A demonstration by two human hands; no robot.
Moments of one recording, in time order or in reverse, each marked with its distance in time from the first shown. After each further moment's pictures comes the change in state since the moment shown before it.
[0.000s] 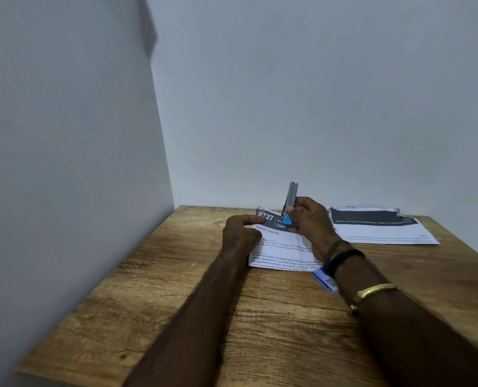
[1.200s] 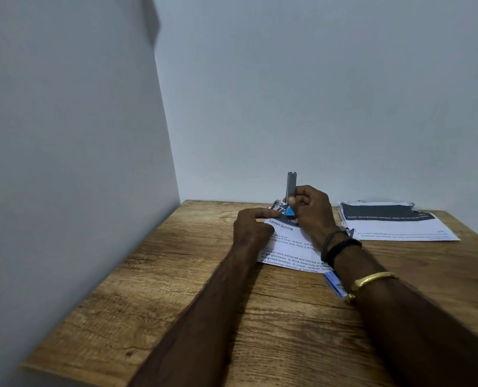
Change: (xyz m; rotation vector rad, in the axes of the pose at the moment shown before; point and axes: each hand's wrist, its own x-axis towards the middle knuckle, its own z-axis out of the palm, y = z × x) left_hand -0.007 0.008 0.005 0.144 0.003 0.069; right_hand 0.018 0.007 0.018 -0.135 0.061 -0.205
